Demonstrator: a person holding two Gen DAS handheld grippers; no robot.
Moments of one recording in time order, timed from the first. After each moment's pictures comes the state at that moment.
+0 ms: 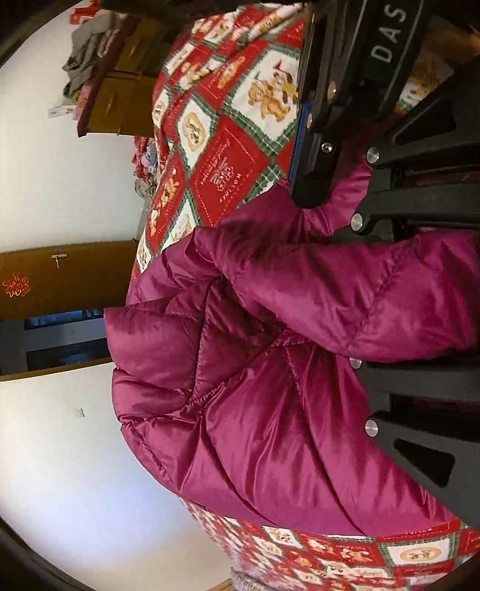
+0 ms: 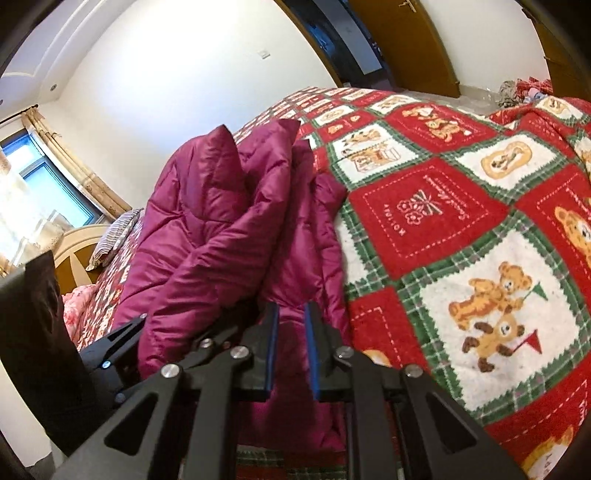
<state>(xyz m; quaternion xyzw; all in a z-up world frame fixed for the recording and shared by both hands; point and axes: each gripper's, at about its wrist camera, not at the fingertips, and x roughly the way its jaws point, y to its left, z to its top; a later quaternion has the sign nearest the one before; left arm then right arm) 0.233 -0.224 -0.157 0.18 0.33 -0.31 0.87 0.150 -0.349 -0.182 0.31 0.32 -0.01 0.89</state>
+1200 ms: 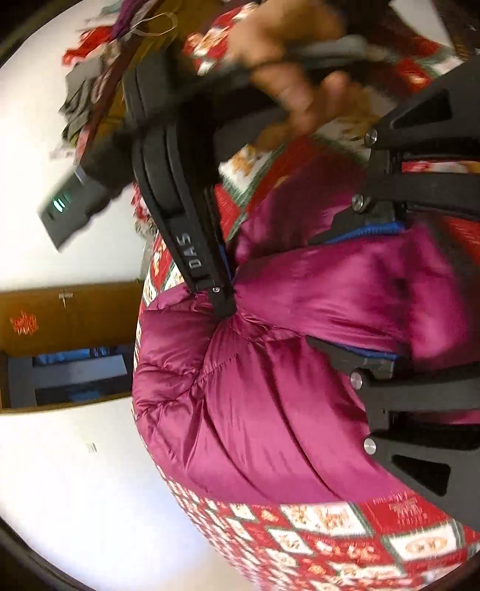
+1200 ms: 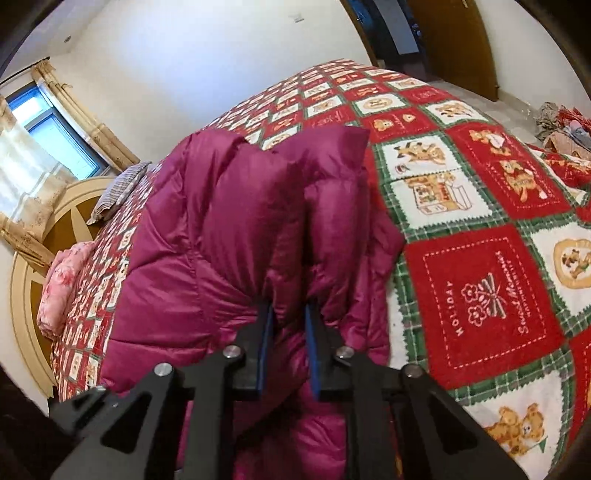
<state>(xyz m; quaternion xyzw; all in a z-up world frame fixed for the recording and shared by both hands) 0.206 -0.156 -0.136 0.19 0.32 -0.39 0.84 0.232 -0.355 -0.164 0.24 0.39 0.04 0.89</state>
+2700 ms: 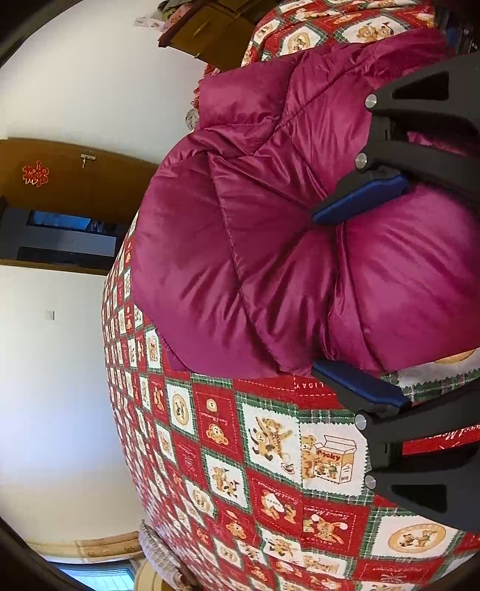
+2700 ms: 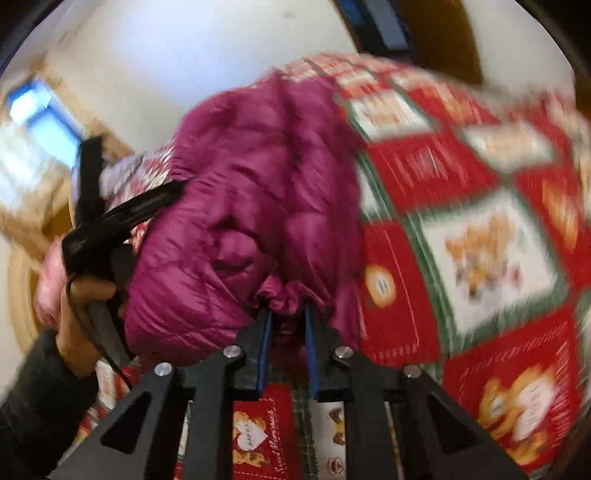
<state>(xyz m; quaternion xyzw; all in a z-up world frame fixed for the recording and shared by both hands) 0.359 -0.072 -0.146 0.05 0.38 -0.20 0.90 0.132 -0.333 -0.190 0.29 0.41 0.03 0.87</state>
